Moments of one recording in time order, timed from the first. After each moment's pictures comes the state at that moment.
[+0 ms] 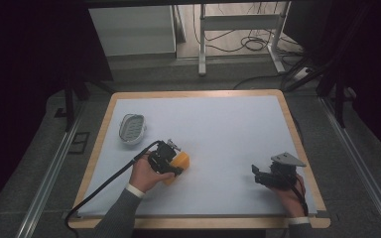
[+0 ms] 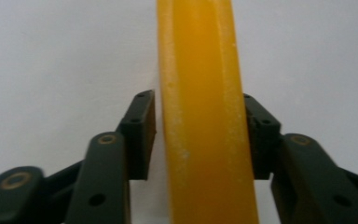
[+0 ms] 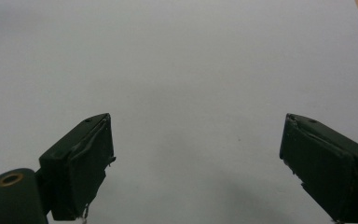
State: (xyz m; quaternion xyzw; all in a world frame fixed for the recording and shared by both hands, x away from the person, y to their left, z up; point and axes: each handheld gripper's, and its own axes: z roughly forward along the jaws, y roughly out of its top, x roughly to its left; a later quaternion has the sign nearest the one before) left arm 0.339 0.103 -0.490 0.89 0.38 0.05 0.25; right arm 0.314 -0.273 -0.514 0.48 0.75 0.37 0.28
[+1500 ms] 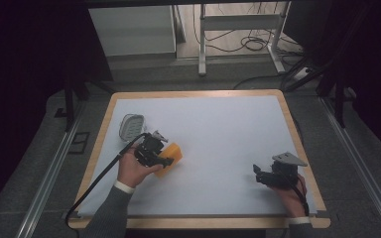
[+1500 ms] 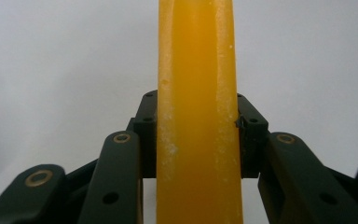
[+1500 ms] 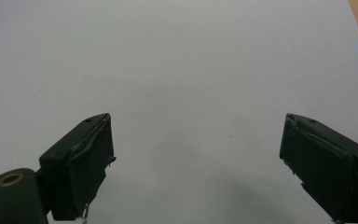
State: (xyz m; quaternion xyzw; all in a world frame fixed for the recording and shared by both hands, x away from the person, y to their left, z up) left arm 0.340 0.140 -0.461 0.87 0.40 0.07 0.28; right arm 0.315 -0.276 -0.514 0.49 0.74 0.36 0.28
